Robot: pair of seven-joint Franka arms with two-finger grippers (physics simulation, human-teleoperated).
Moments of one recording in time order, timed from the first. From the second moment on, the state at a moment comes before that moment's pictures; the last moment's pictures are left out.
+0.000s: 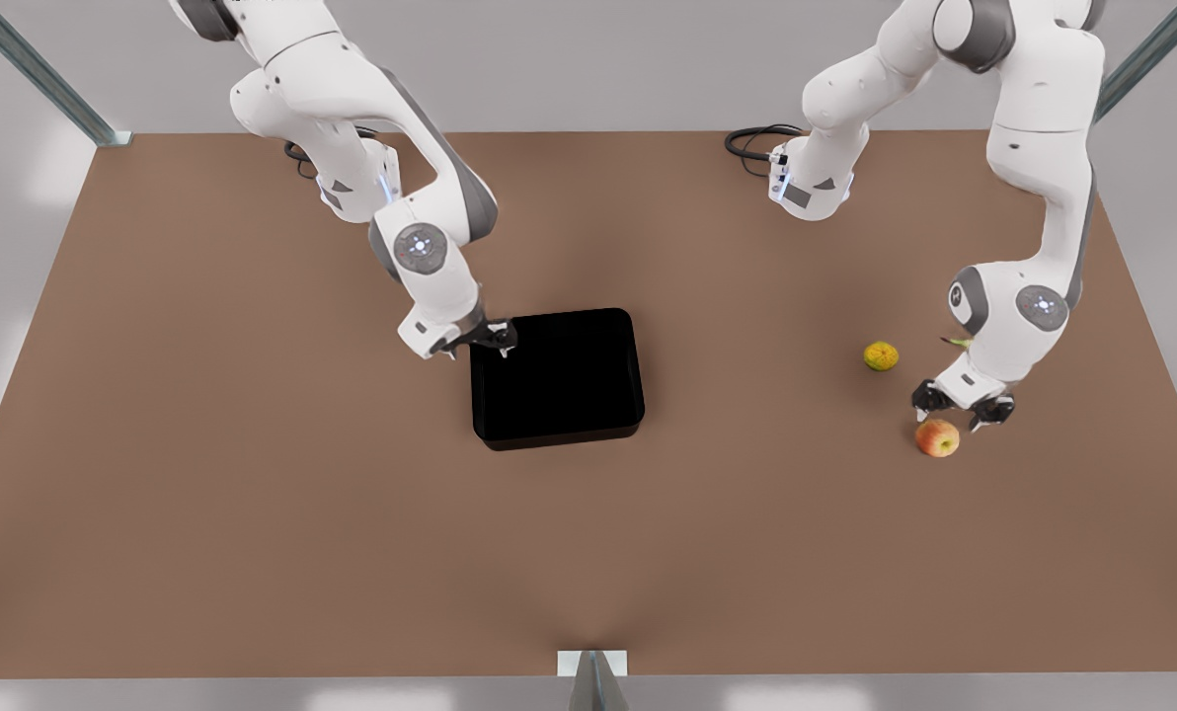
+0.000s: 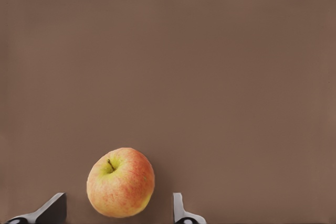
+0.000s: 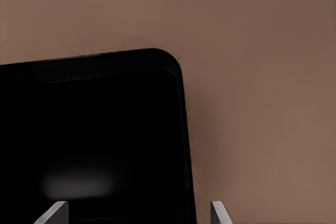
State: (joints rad) left arm 0.49 0.24 -0.33 -2.13 0.13 2.67 0.34; right arm 0.63 0.19 -0.04 -2.07 0.07 2.33 0.55
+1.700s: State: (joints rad) left arm 0.04 0.28 -0.07 -1.59 0.00 1.90 0.00; right arm 0.59 0.23 -0.15 -2.11 0.09 2.49 0.45
